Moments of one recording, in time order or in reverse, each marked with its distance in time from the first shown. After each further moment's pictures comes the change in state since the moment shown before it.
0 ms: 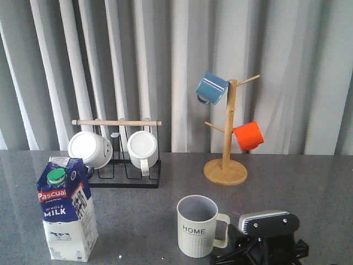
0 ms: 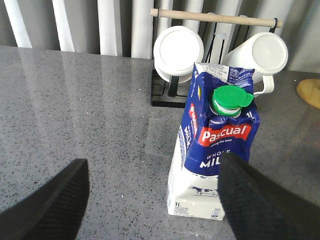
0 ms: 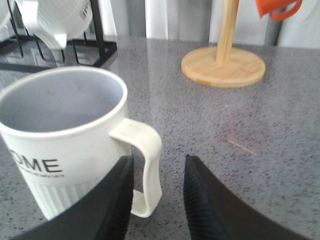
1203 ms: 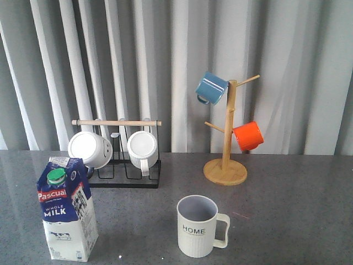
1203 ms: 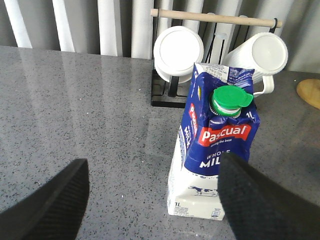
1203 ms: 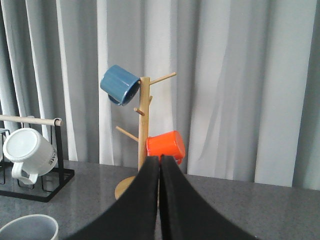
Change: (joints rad) left arm 0.000 0.000 0.000 0.000 0.000 0.000; right arm -0.435 -0.877 0.020 -0.585 0.587 0.321
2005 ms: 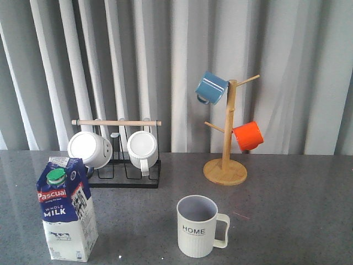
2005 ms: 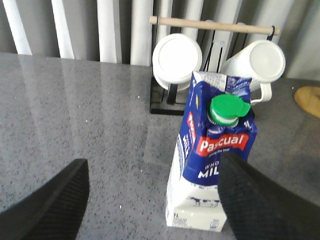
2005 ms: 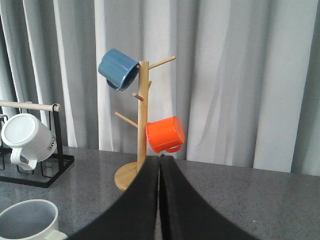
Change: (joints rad) left arm 0.000 0.000 0.000 0.000 -0.053 -0.008; right arm 0.000 0.000 0.000 0.000 0.040 0.000
